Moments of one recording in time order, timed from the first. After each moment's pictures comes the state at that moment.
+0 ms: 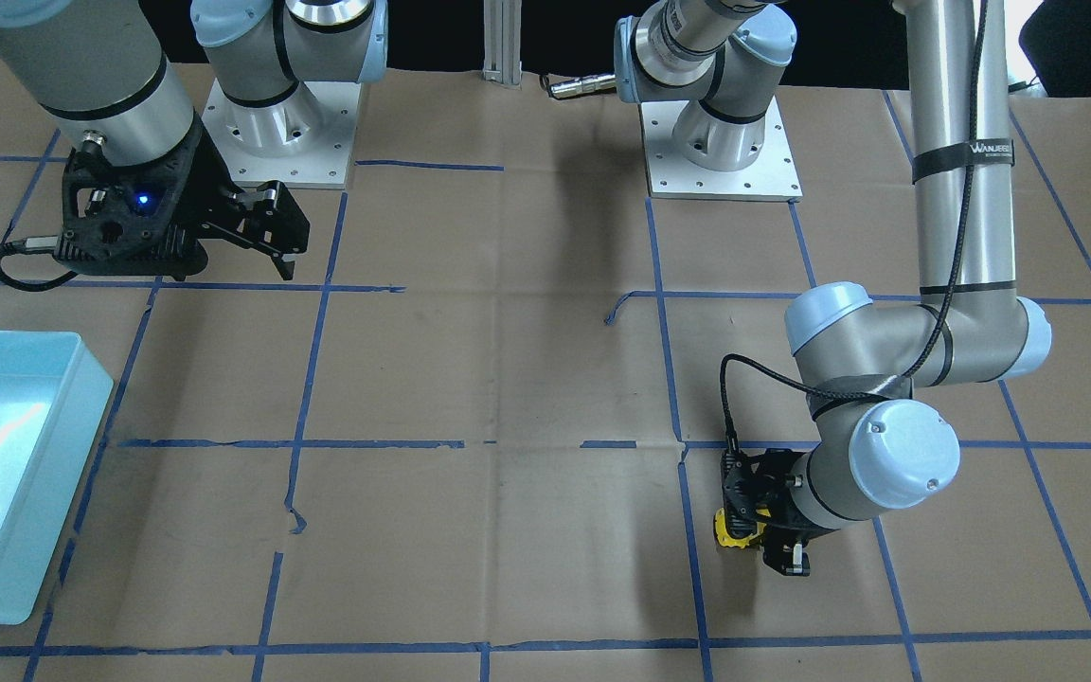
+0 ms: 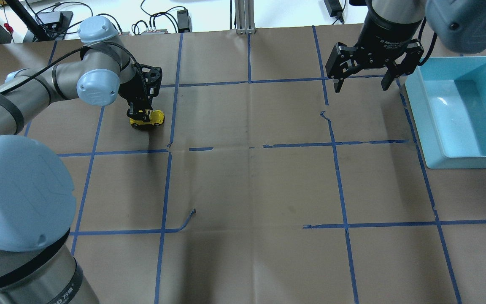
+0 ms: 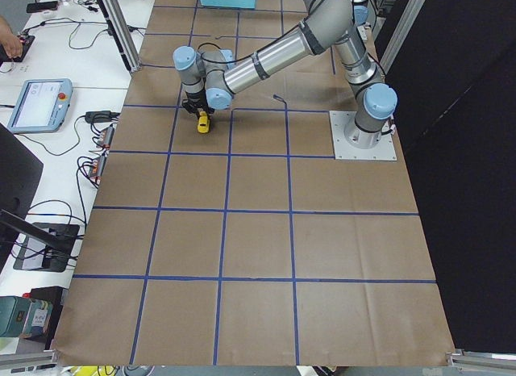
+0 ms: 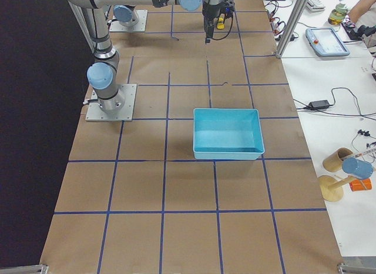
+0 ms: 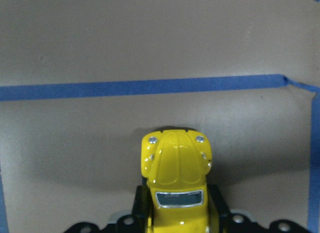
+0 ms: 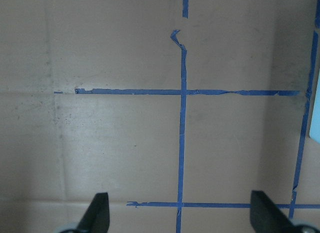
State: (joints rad) left arm -1.45 -2.19 -1.53 -1.07 1.56 1.72; right arm 1.59 -1.48 1.48 -1.53 -1.55 0.01
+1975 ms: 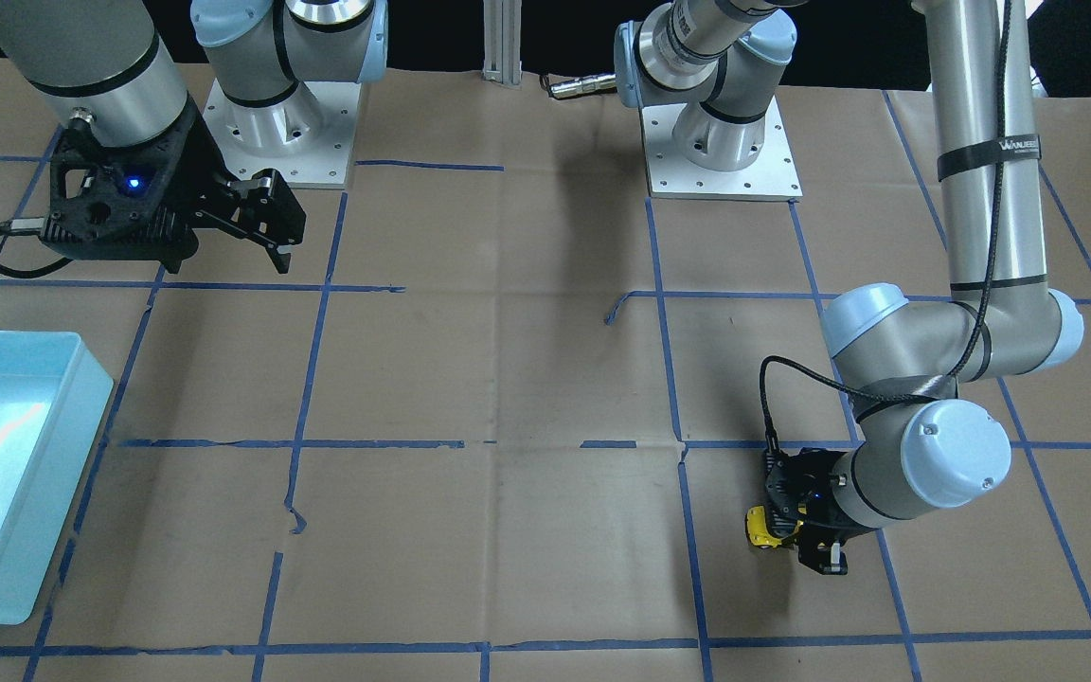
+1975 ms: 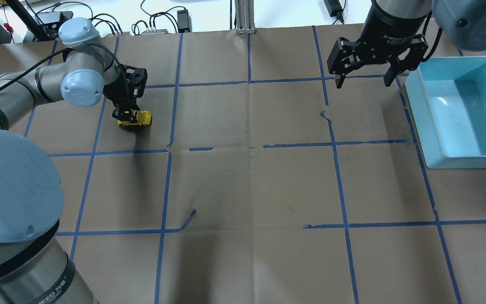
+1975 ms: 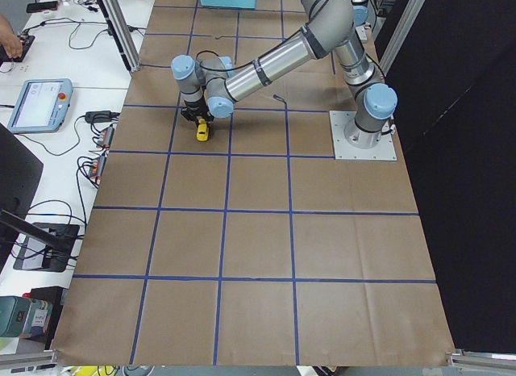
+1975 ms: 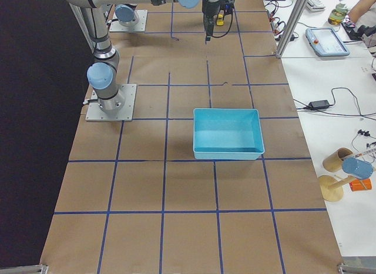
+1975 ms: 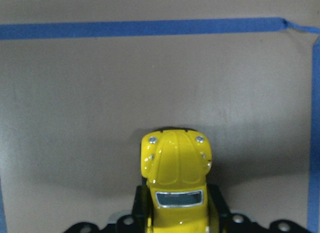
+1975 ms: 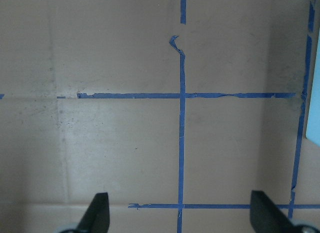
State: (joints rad) left arm -1.39 -2.18 -1.53 -1.07 1.56 1.79; right arm 1.59 -1.49 1.47 -1.53 -1.55 0.02
